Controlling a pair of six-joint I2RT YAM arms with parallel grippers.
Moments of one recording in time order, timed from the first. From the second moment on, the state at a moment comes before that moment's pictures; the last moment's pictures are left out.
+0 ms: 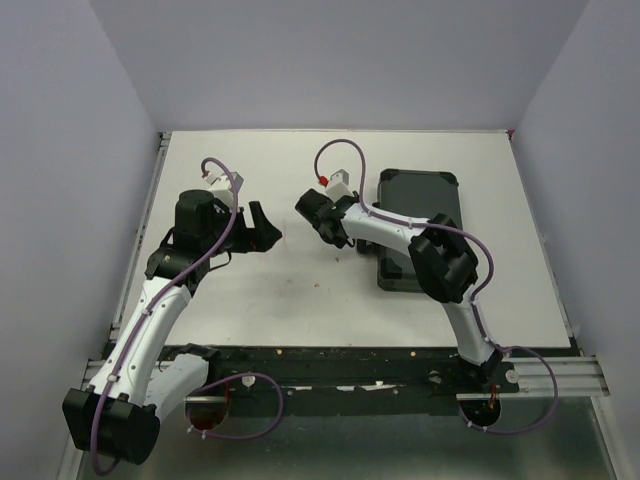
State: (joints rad) left arm -0.23 0.94 0.87 -0.46 0.37 -0.35; right arm 0.83 2.18 1.69 -0.82 1.07 0.35
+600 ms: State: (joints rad) left arm -0.23 0.94 0.87 -0.46 0.38 -0.35; right arm 0.83 2.14 1.67 -0.80 1.08 0.32
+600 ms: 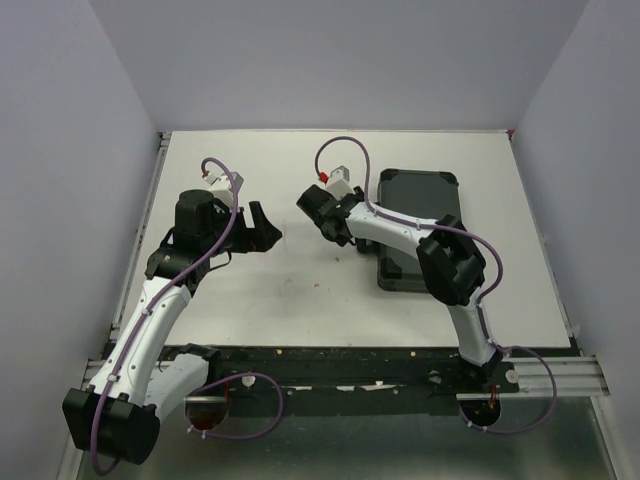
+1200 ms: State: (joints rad) left arm -0.23 0.94 0.87 -0.46 0.38 -0.35; right arm 0.78 2.04 1.64 -0.66 0.74 0.26
